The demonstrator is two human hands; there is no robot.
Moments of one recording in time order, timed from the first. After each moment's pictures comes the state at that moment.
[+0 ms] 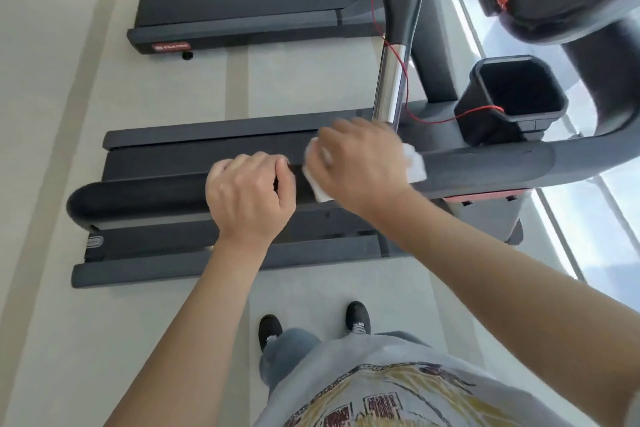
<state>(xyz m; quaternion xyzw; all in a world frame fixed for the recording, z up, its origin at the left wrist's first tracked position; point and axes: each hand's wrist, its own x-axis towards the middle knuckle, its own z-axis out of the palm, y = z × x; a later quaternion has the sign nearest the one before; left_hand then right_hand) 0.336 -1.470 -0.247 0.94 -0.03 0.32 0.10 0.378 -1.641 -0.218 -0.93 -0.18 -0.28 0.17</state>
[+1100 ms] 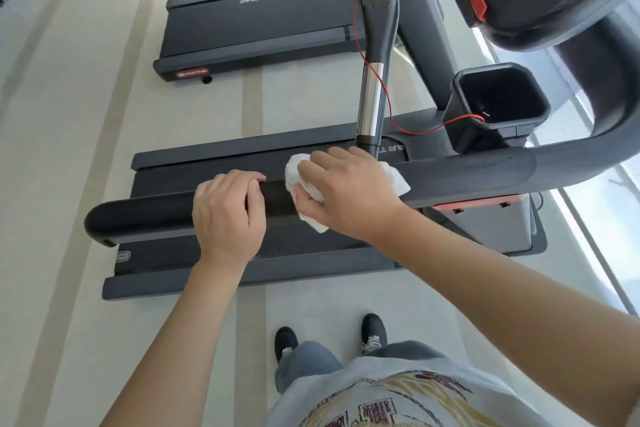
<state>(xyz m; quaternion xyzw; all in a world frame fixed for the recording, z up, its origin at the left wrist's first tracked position) 0.321 -1.461 -0.235 0.95 -0.04 0.26 0.17 0.361 -1.666 -0.215 -0.89 -0.31 -0.27 0.21</state>
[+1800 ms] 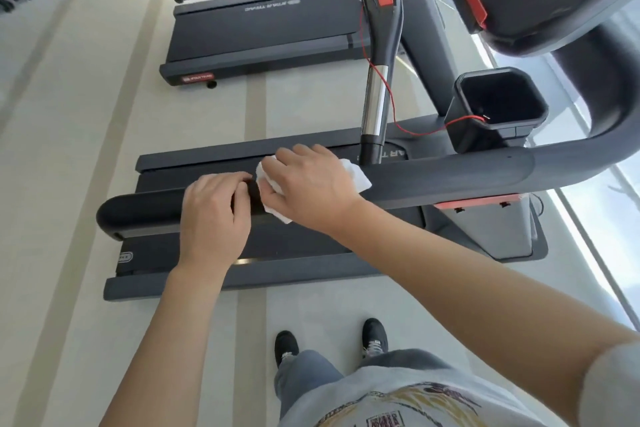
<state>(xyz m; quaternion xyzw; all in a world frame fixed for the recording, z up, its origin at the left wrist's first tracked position) 0.304 -1.432 -0.217 0.97 -0.02 0.16 0.19 0.362 -1.607 -0.218 -0.89 -0.29 -0.27 0.22</state>
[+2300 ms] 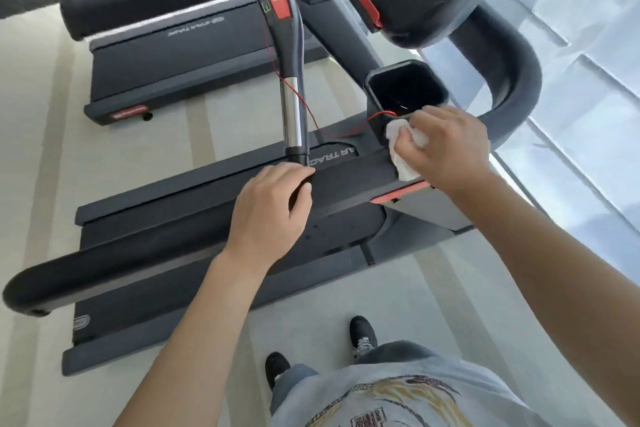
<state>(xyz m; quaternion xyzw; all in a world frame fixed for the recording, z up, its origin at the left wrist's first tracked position) 0.343 -1.582 -0.206 0.93 -0.24 0.09 0.25 0.367 -1.876 -0.216 -0.93 -0.04 -0.35 0.12</state>
